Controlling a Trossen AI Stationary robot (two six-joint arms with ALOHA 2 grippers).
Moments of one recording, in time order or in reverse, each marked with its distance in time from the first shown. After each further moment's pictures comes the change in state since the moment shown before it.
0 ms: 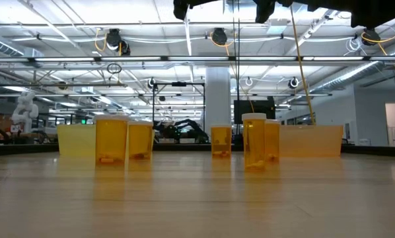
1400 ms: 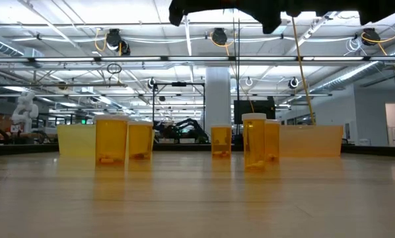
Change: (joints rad) left arm 0.000 0.000 0.001 -0.087 -0.023 -0.016; right arm 0.000 -0.085 0.000 -0.252 0.034 0.054
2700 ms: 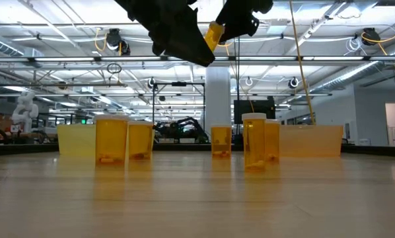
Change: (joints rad) left arm 0.093 0.000 0.000 -0.351 -0.049 -0.081; right arm -0.170 0.205 0.719 -1.253 -0.089 0.178
